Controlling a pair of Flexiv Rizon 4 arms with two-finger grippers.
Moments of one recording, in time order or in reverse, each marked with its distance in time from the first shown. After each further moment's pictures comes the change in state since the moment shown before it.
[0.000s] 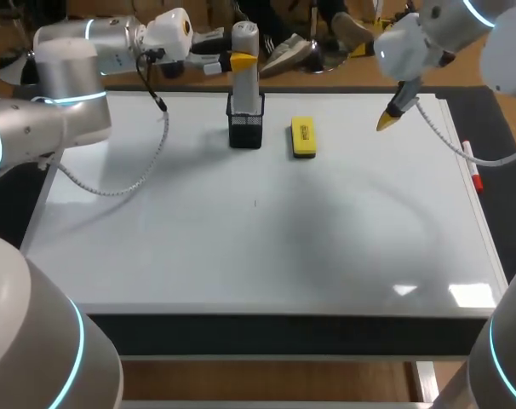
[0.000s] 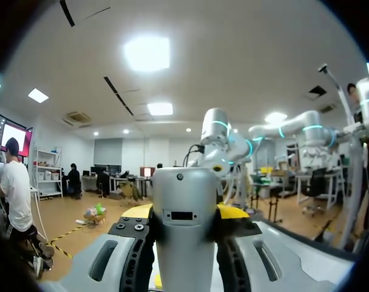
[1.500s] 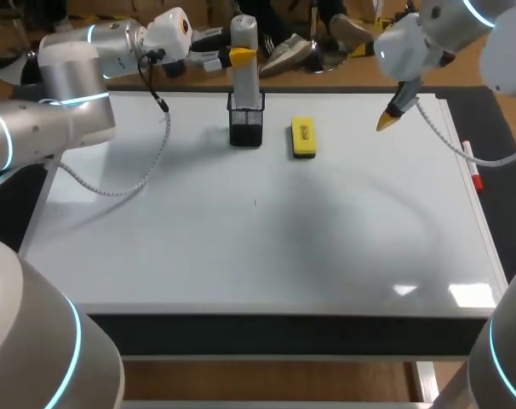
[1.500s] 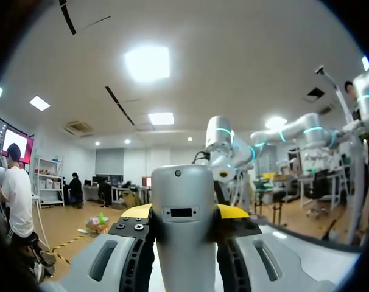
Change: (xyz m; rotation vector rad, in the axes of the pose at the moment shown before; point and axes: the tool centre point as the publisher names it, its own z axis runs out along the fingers) left arm -0.016 -0.004 -0.003 0.071 -0.007 0.032; right arm 0.000 0.000 0.000 0.000 0.000 0.000
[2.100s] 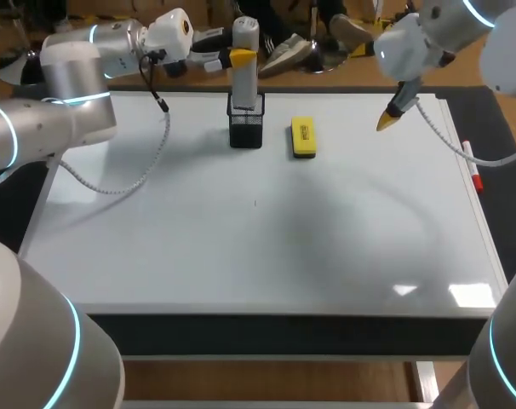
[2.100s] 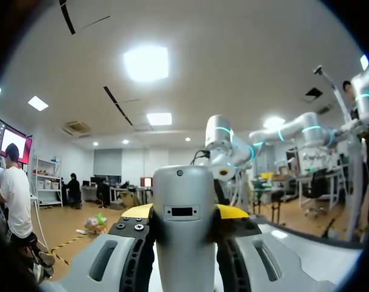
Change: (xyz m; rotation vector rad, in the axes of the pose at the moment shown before) left arm -0.004 0.007 -0.001 0.002 0.016 -0.005; right arm 0.000 0.000 0.000 0.000 0.000 0.000
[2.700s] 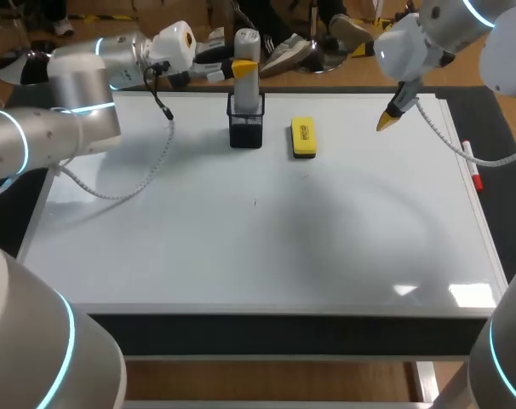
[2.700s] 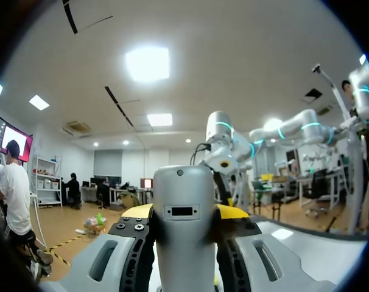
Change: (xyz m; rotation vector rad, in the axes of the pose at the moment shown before) left arm -0.004 0.028 -0.005 0.020 -0.003 -0.002; right arm 0.000 0.000 0.000 0.000 0.000 0.000
